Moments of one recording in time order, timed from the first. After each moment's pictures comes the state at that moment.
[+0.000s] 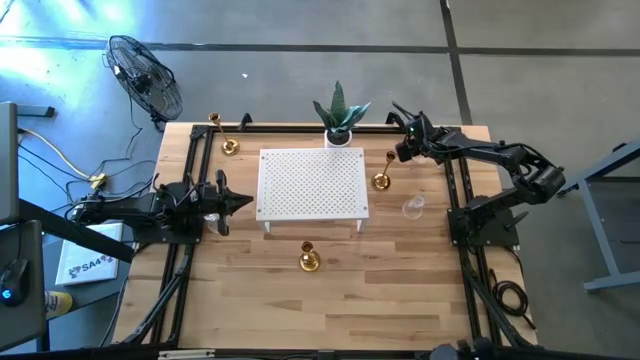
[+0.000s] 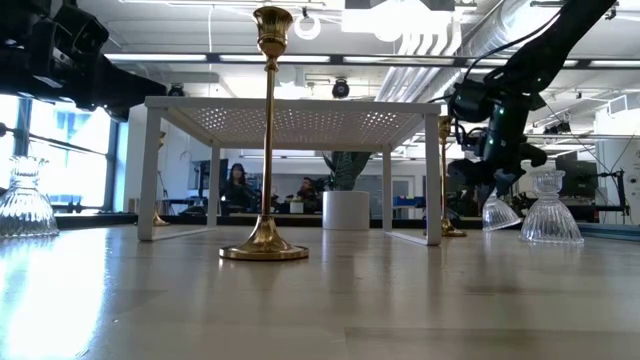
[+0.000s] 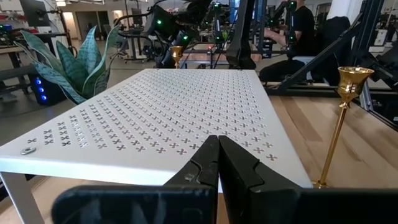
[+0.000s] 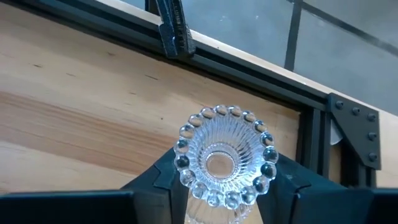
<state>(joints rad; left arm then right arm) -0.02 0.01 0.05 -0.02 -0.19 0.01 -0.89 1.41 0.69 -0.33 0.45 0.24</state>
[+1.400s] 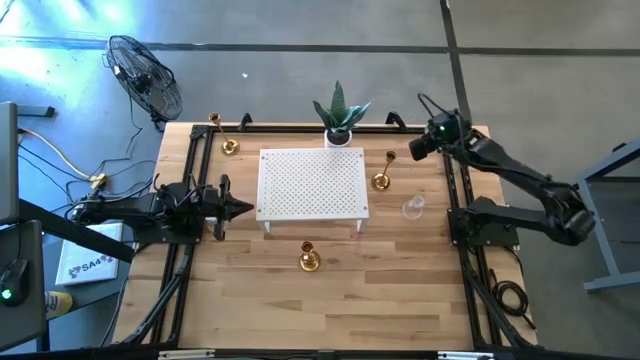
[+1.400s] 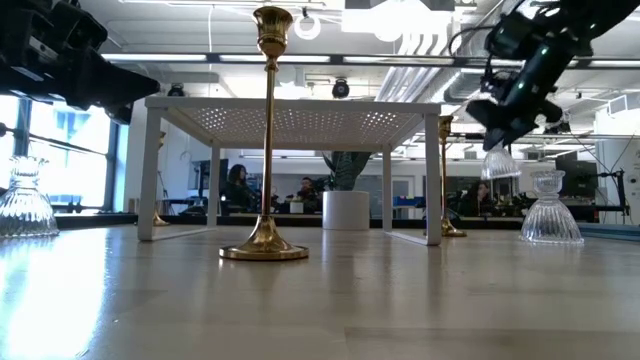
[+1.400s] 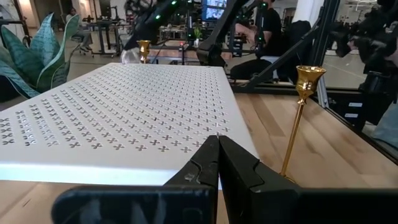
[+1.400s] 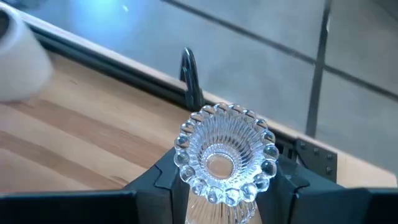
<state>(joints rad) -0.02 0.01 0.05 -0.03 -0.06 -0.04 -0.89 0.96 0.69 -0.46 0.32 0.10</state>
